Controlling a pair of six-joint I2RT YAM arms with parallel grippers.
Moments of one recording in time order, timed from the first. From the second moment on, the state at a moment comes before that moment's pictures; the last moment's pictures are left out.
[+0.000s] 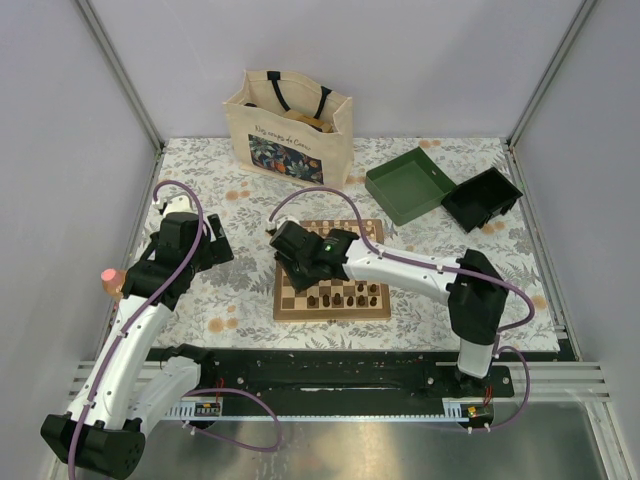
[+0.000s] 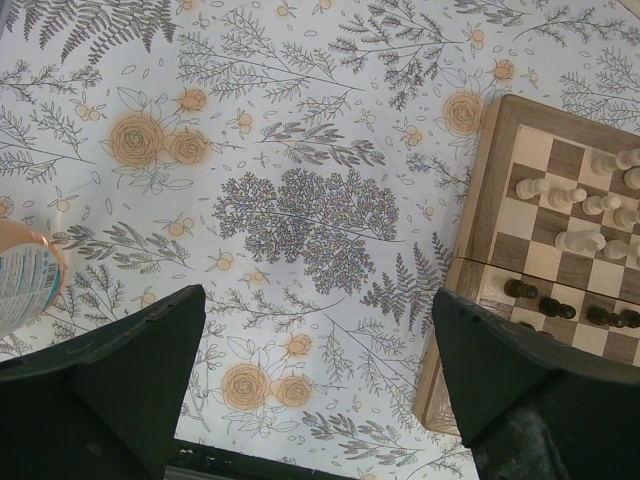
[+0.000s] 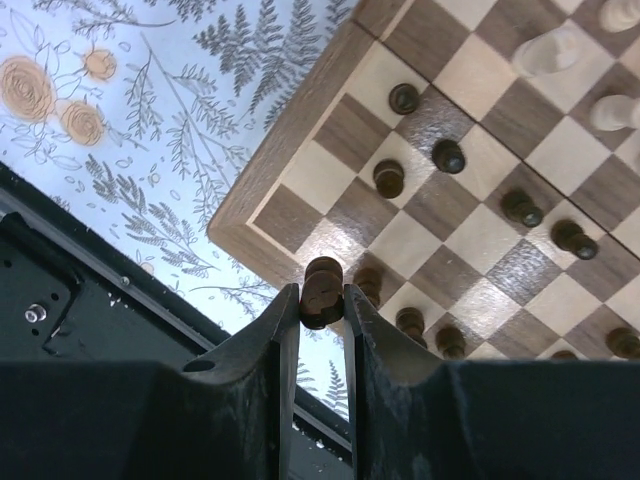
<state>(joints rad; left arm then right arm) -0.23 0.83 0.91 -0.81 -0.30 -0.44 1.10 1.83 1.53 -0.68 0.13 0.44</state>
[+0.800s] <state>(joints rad) -0.23 0.83 0.91 -0.81 -0.30 -0.44 1.13 1.94 1.52 -0.67 0.11 0.46</state>
